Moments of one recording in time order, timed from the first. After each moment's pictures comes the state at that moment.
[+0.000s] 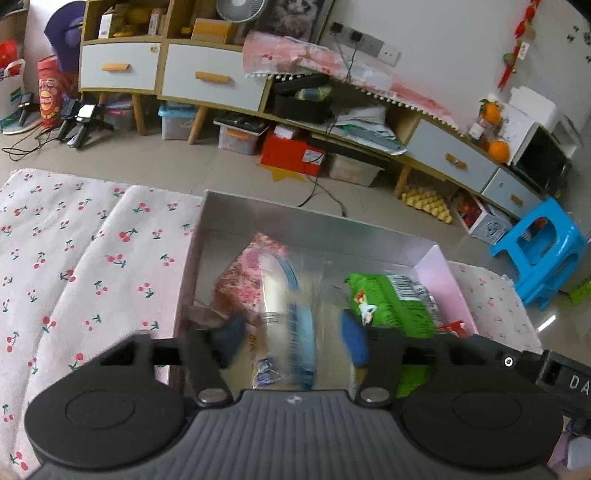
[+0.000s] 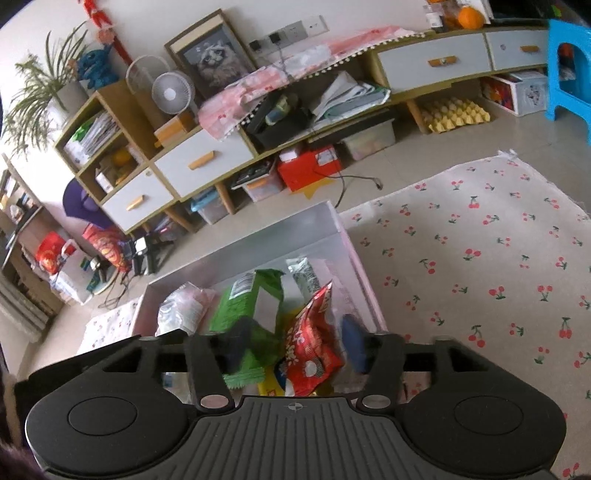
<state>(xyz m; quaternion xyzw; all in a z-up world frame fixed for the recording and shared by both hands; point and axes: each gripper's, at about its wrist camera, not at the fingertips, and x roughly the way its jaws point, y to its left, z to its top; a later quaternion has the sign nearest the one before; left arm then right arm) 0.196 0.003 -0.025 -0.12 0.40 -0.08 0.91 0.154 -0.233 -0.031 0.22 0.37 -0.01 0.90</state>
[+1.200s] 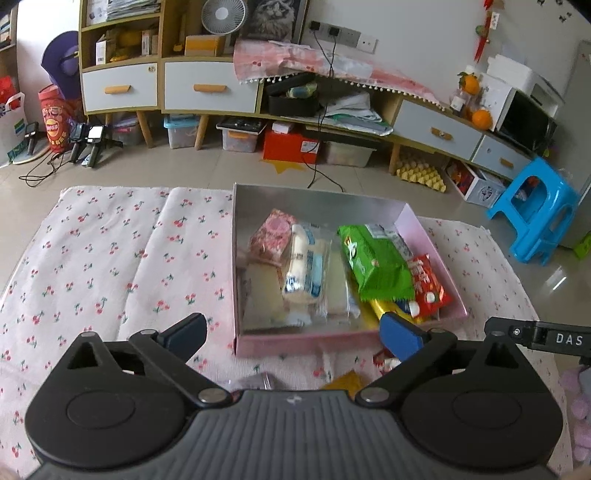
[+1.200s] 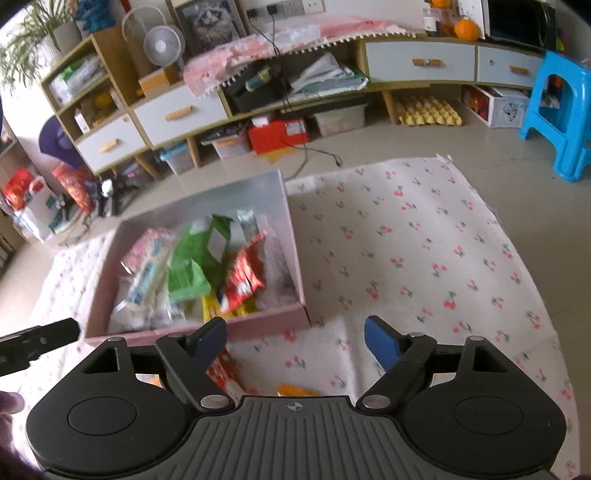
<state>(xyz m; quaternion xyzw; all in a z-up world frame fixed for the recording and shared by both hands) 0.122 0.015 0.014 -0.05 0.42 -0.09 0.90 0.095 -0.248 0.006 0.11 0.45 -0.05 0.89</state>
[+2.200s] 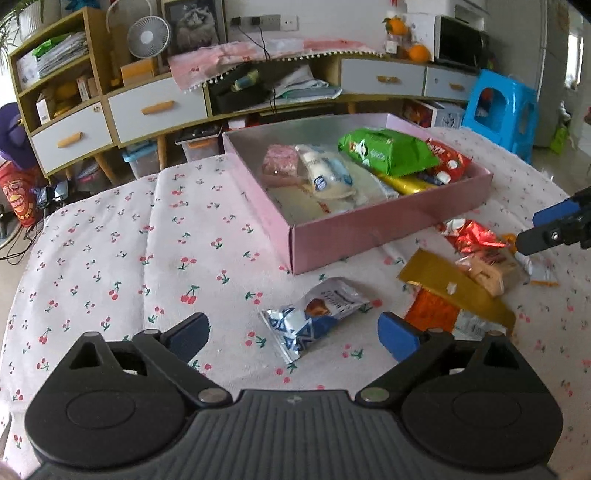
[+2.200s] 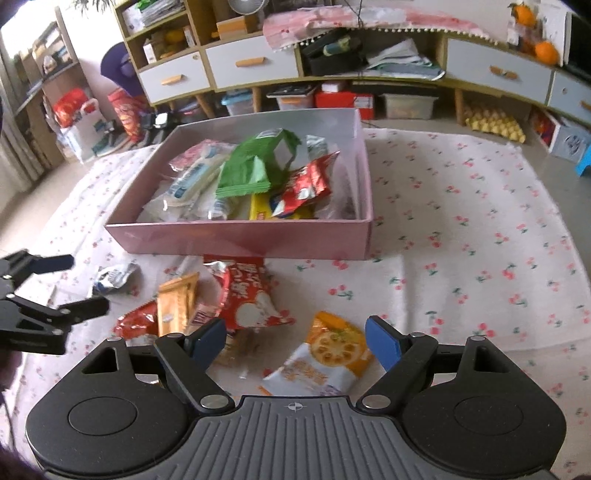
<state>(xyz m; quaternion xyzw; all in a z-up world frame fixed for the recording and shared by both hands) 0.091 0.052 -0.054 0.10 0.38 -0.17 0.90 0.070 -0.213 -0.042 0.04 0.47 0.07 0.88</state>
